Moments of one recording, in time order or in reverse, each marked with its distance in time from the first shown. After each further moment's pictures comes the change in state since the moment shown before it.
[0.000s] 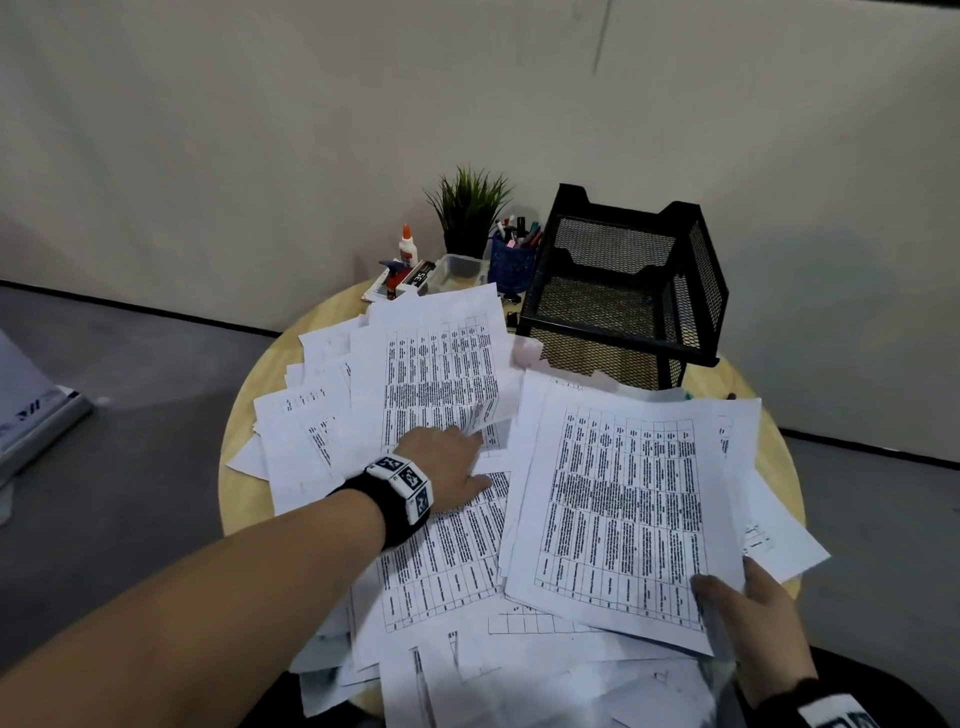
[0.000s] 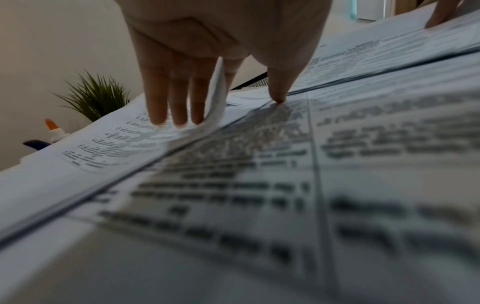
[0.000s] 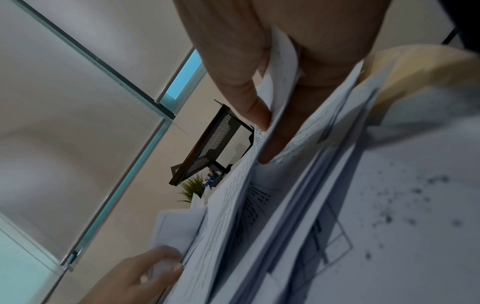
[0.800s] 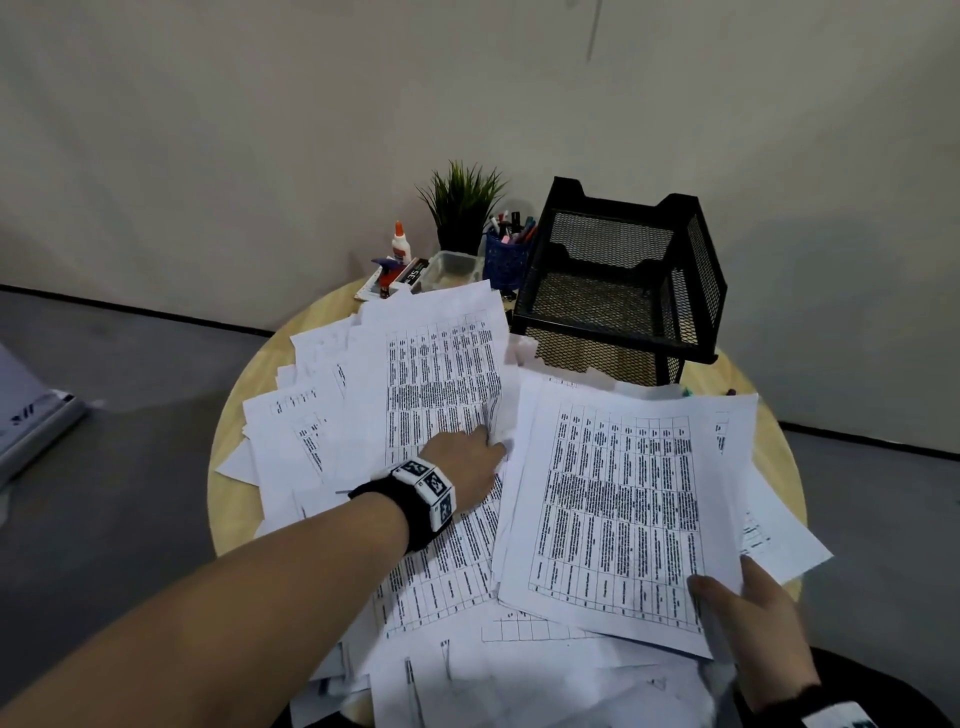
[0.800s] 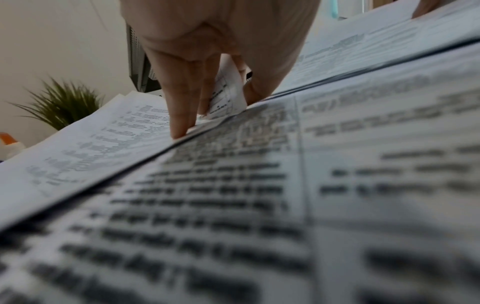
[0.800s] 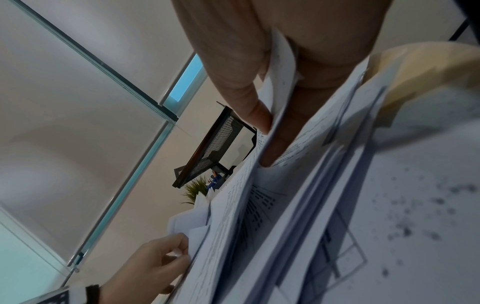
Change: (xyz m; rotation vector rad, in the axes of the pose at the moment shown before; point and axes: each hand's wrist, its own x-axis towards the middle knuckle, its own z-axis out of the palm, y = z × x) left_hand 0.018 0.025 -0.005 -0.033 0.000 0.081; right_hand -0.006 -0.011 0.002 0.040 -0.009 -0.046
